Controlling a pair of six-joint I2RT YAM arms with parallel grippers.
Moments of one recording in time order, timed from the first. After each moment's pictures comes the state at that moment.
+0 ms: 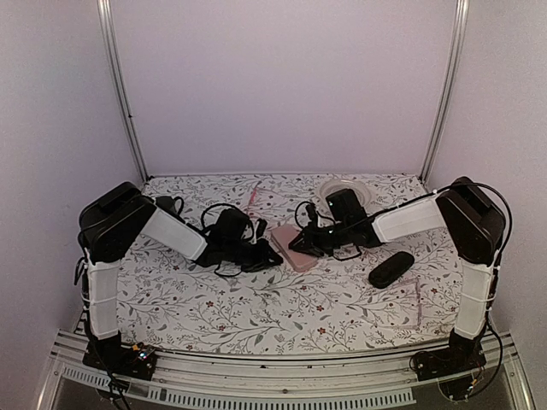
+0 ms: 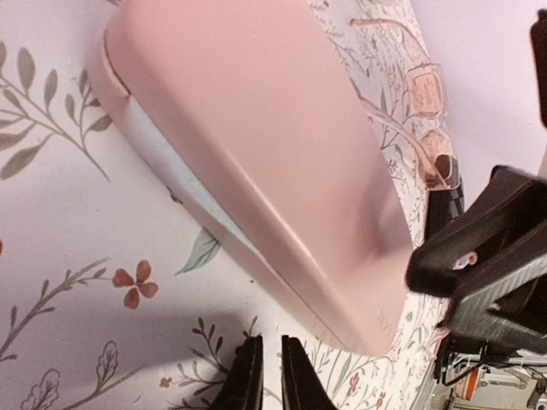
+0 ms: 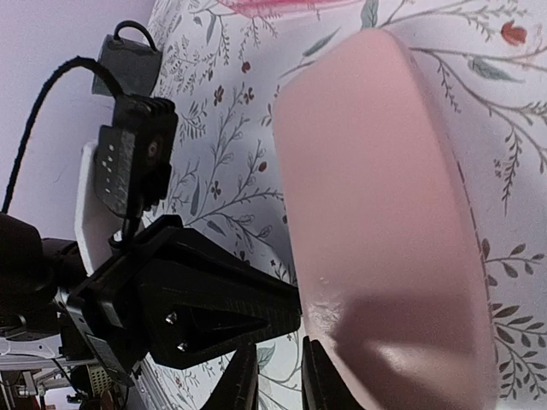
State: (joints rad) left arm -0.73 2.09 1.03 0.39 0.41 -0.82; right arm 0.68 1.98 1.13 0.17 -0.48 0.78
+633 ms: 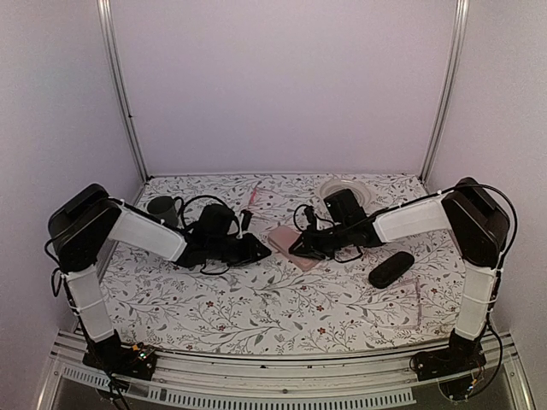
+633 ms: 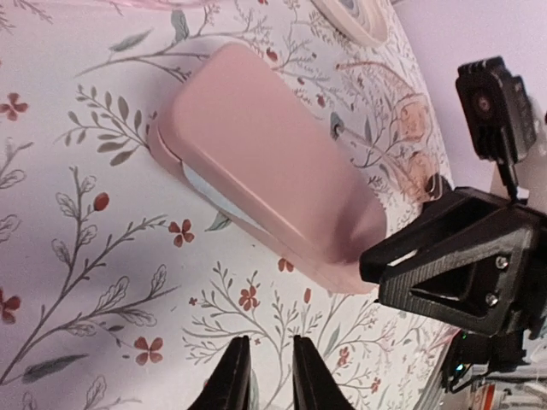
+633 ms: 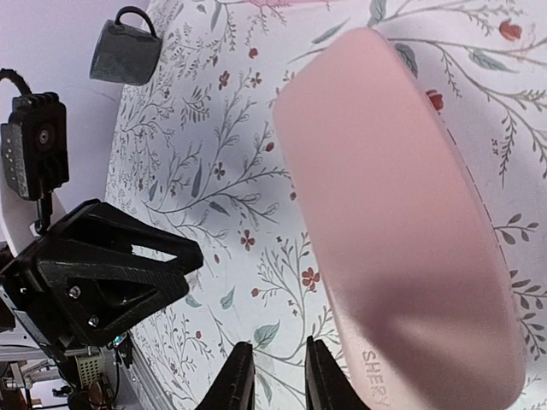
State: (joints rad) left arm -0.73 1.88 0.89 0.37 0.27 -0.79; right arm 0.70 1.95 1.13 0.08 -0.47 0.75
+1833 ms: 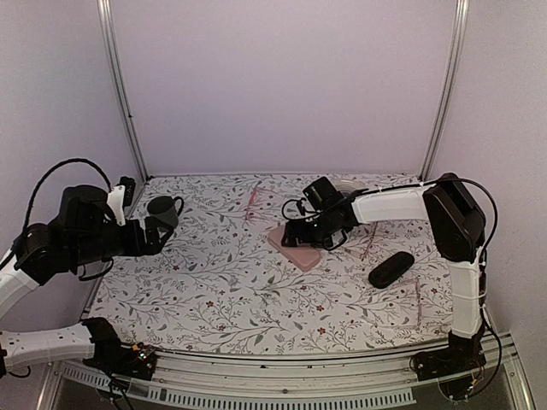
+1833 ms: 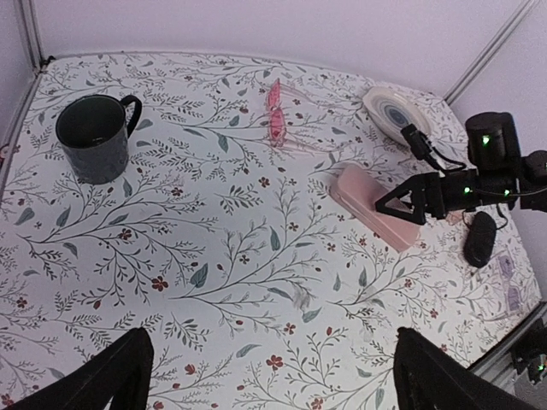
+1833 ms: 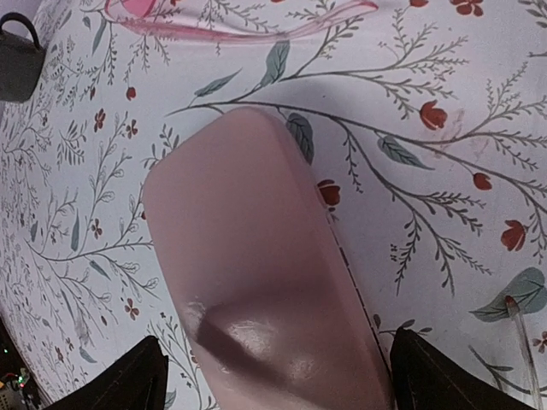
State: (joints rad) left arm -0.72 0.71 0.86 -0.74 -0.27 -0.55; right arm 0.72 2.11 1.48 -0.33 -0.18 0.54
